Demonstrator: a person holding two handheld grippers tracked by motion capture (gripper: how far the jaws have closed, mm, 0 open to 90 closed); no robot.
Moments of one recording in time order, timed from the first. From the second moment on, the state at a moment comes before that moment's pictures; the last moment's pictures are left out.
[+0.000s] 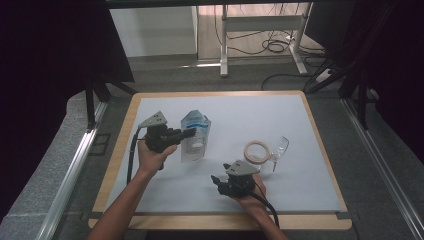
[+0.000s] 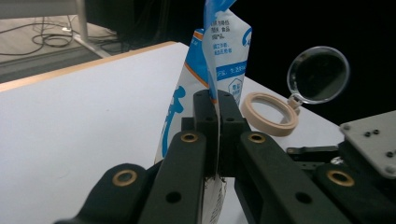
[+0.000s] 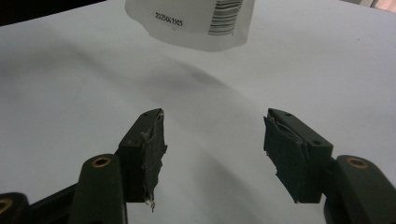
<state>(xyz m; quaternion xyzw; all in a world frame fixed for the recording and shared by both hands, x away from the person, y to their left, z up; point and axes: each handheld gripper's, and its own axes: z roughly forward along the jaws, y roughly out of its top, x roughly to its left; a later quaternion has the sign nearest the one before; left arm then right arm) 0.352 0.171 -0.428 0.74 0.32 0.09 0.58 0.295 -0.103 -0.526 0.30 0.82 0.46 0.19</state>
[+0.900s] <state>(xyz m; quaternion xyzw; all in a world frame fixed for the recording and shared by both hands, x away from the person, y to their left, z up) 0.338 0.145 -0.418 0.75 0.29 0.06 0.59 0.320 -0.063 -0.532 0.32 0.81 0.42 0.26</state>
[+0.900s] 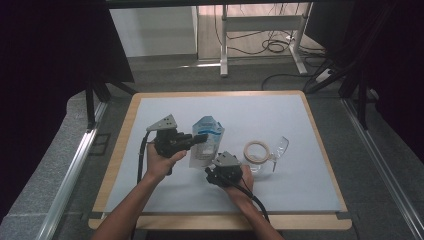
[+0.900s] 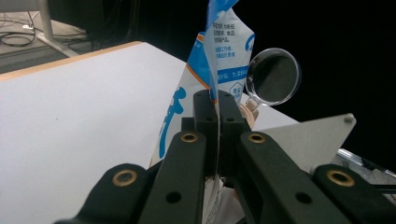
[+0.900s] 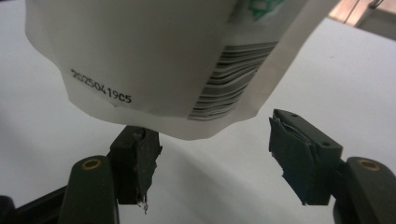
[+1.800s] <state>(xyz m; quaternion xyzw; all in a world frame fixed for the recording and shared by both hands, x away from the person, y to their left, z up) 0.355 0.110 -0.415 0.76 0.28 0.03 0.58 0.306 -0.084 -0.528 0.30 0.80 0.47 0.21</state>
